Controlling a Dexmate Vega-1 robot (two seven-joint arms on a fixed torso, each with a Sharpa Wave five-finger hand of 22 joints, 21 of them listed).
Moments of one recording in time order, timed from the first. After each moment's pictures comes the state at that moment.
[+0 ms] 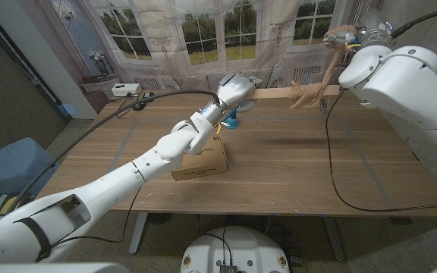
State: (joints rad) left arm 0.60 0.61 0.85 -1.79 1.18 0.14 0.40; left_hand 0.80 0.11 0.72 0.15 0.42 0.62 -0.03 0.80 0.61 0.68 -0.14 1.46 1.23 1.30 -0.21 1.21 1.21 0.77 -0.08 1.55 0.47; right arm -0.40 -0.99 -0.51 -2.40 0.58 -1.39 -0.96; right_hand 0.89 -0.13 0.22 -0.13 0.18 0.67 0.18 0.18 0.20 0.69 0.15 0.42 0.36 0.96 -0.06 0.53 0.73 0.37 -0.02 1.20 0.17
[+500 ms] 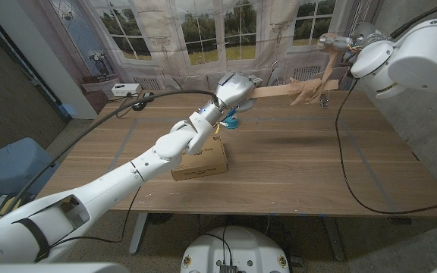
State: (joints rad) left arm 0.60 0.61 0.84 -1.80 1.17 0.13 0.42; left_hand 0.80 0.11 0.72 0.15 0.43 0.62 -0.03 0.81 0.60 0.67 -0.14 1.48 1.23 1.30 -0.21 1.21 1.21 0.77 -0.08 1.55 0.47; right arm -0.33 -1.14 -0.52 -2.36 1.09 -1.29 -0.96; right_hand 0.67 0.01 0.06 0.05 0.20 0.54 0.10 0.18 0.19 0.57 0.11 0.21 0.27 0.58 0.04 0.29 0.54 0.31 0.13 1.04 0.17
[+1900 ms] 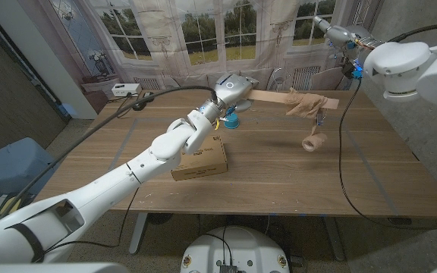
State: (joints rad) left arm 0.64 0.64 0.79 -1.92 1.13 0.19 0.17; left_hand 0.79 0.12 0.71 0.14 0.44 0.62 -0.03 0.82 0.59 0.66 -0.14 1.52 1.23 1.30 -0.21 1.21 1.20 0.77 -0.08 1.55 0.46; right arm -0.78 -1.07 -0.09 -2.41 0.85 -0.86 -0.61; right_hand 0.40 -0.03 -0.10 0.15 0.30 0.16 0.07 0.20 0.19 0.15 0.16 0.20 0.21 0.09 0.12 0.20 0.40 -0.01 0.17 0.67 0.17
